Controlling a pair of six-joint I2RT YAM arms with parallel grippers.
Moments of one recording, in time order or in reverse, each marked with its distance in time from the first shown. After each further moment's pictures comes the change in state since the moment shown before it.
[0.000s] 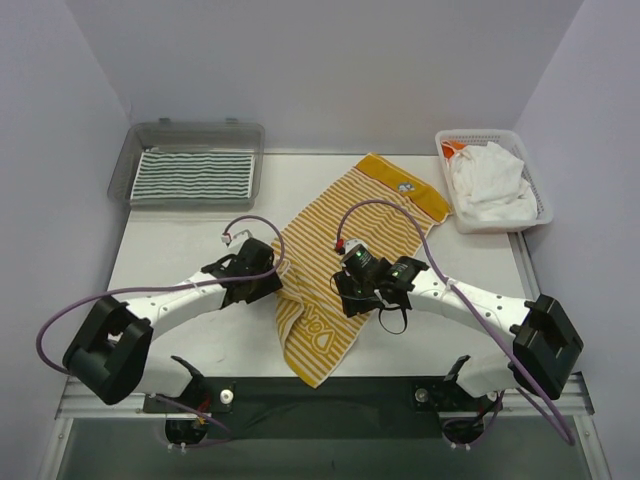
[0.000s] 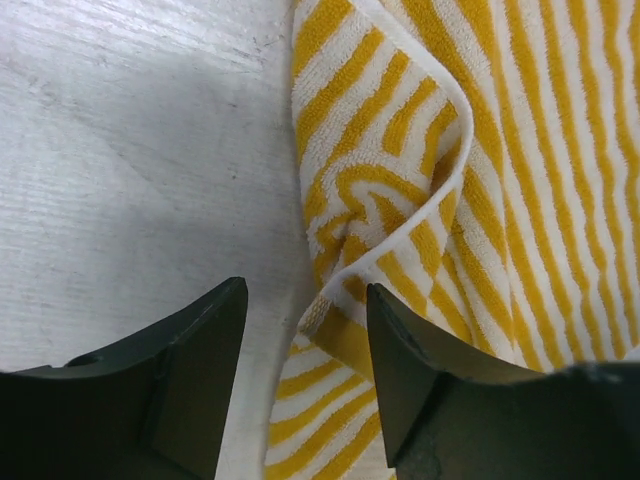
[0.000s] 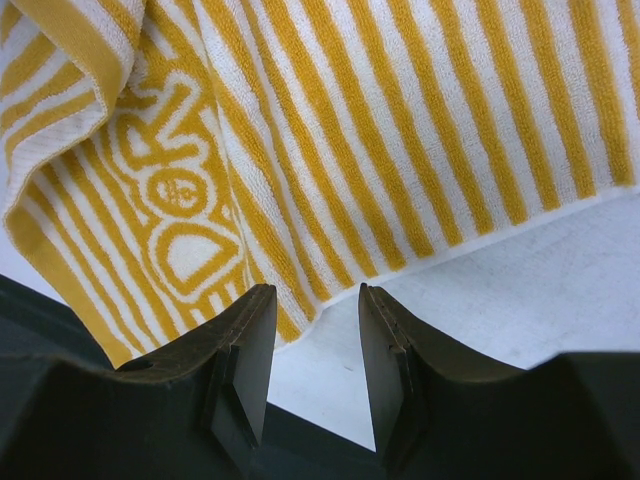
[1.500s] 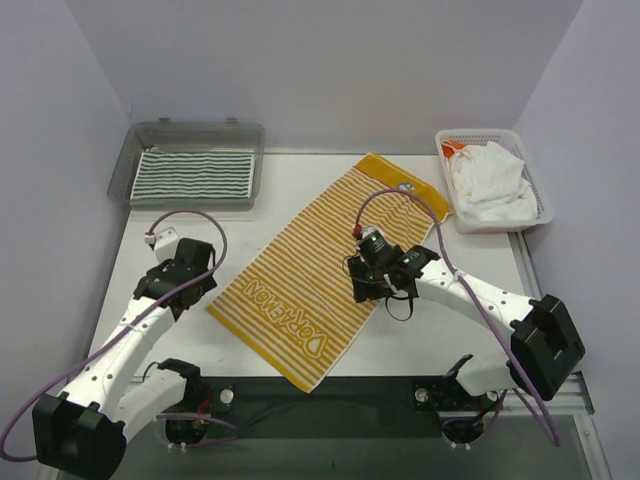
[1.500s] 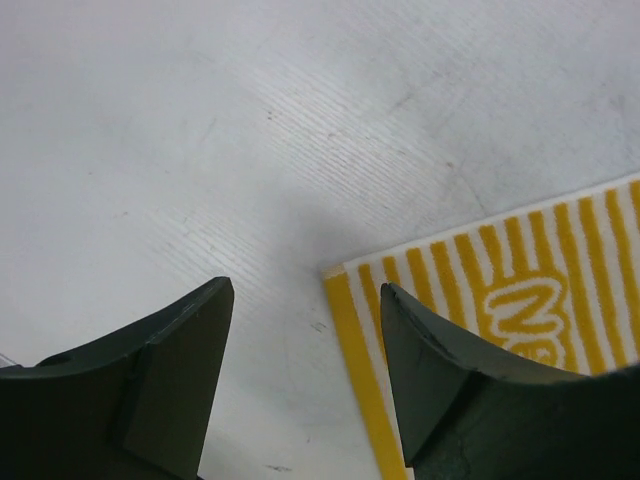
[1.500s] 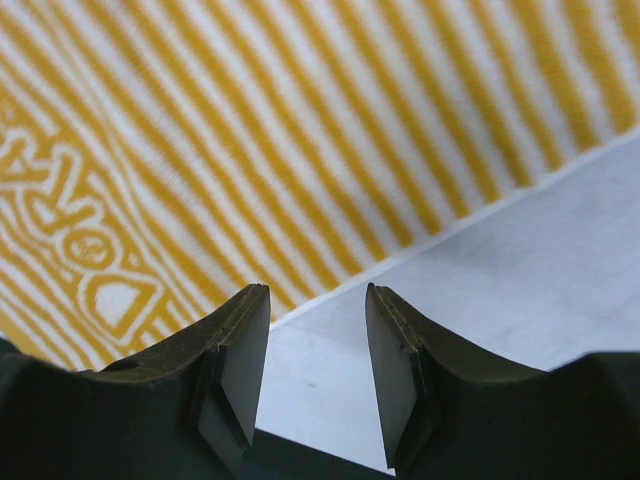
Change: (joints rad) left arm 0.312 -0.409 0.026 -0.498 -0.364 0.221; right arm -0.108 0.000 0.000 -0.007 0.001 -0.003
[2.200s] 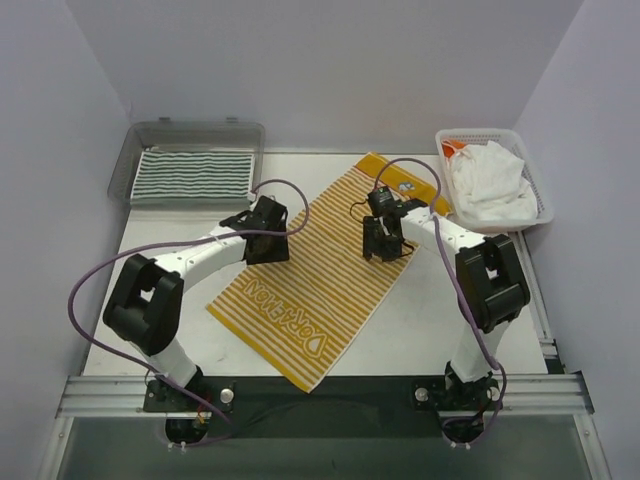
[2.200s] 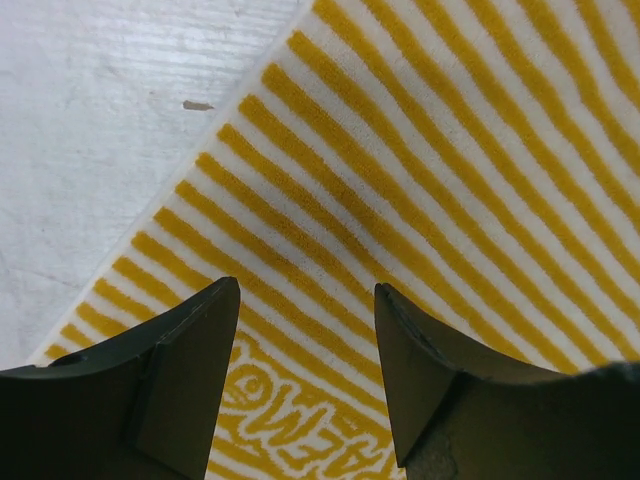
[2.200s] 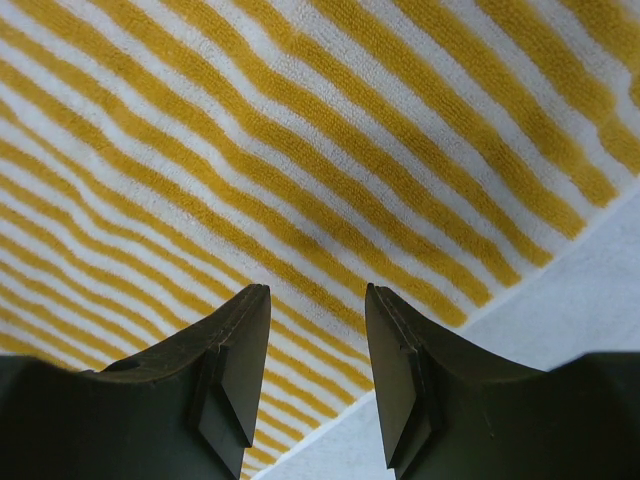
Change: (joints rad) left arm -0.234 0.714 0.402 0.309 0.372 0.171; right arm -0.329 0.426 0.329 -0.014 0.004 -0.016
